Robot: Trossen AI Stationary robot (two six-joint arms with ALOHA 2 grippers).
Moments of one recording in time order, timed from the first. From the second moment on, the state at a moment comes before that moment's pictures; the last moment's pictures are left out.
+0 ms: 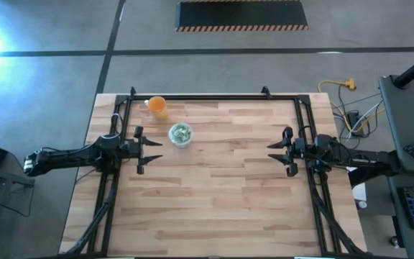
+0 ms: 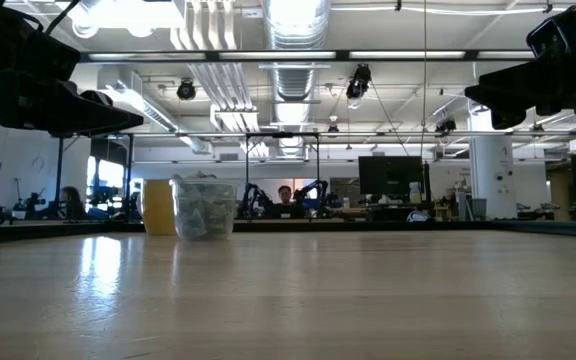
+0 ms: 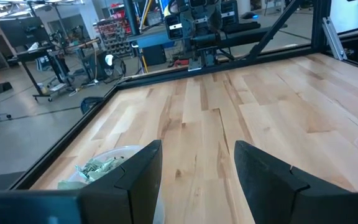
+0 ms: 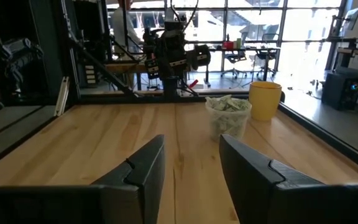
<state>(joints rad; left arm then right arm) 0.16 0.19 0.01 0.03 0.06 0.22 -0.11 0.02 0.01 0.02 -0.10 0.05</state>
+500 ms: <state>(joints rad) 0.16 0.19 0.01 0.03 0.05 0.22 -0.11 0.02 0.01 0.02 -0.10 0.05</state>
